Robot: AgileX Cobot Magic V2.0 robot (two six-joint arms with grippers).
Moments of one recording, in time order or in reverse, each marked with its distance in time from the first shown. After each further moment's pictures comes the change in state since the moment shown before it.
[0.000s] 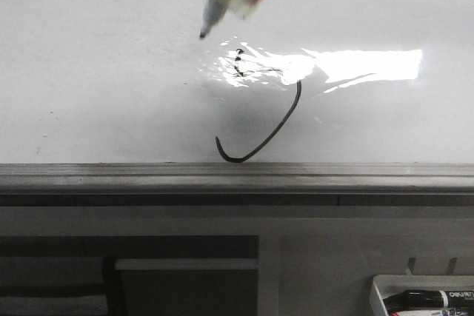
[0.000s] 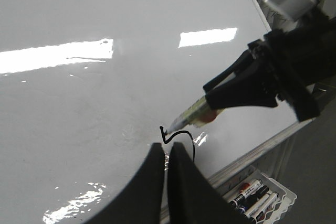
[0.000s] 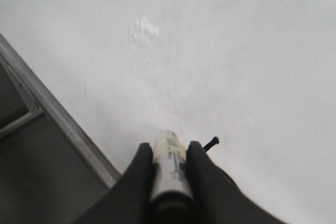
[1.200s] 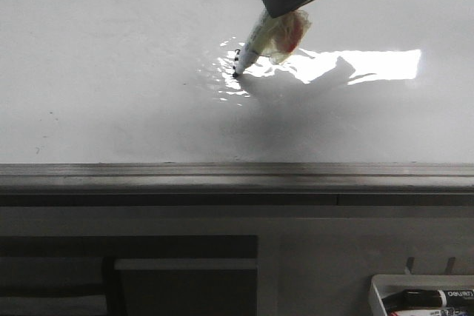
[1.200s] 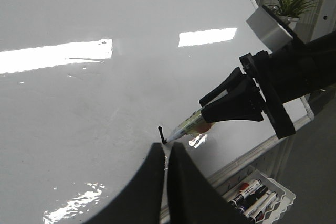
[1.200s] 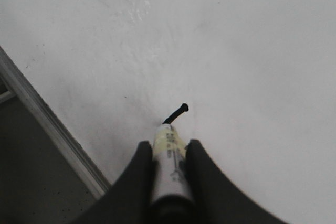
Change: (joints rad) left arm 0.000 0.000 0.000 -0.002 0.000 0.001; right arm -0.164 0.022 0.118 0.160 -0.122 -0.247
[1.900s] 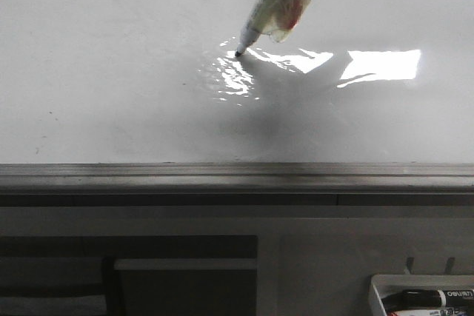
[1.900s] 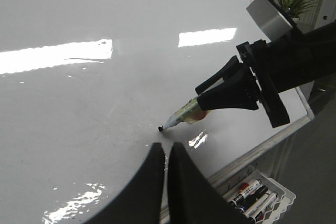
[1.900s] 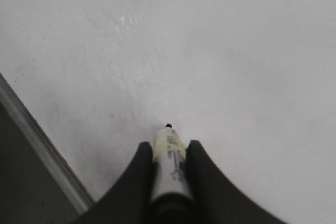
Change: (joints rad) left arm 0.000 0.000 -0.002 0.002 0.001 0.002; right arm -0.017 0.000 -0.025 0.026 -0.029 -0.085
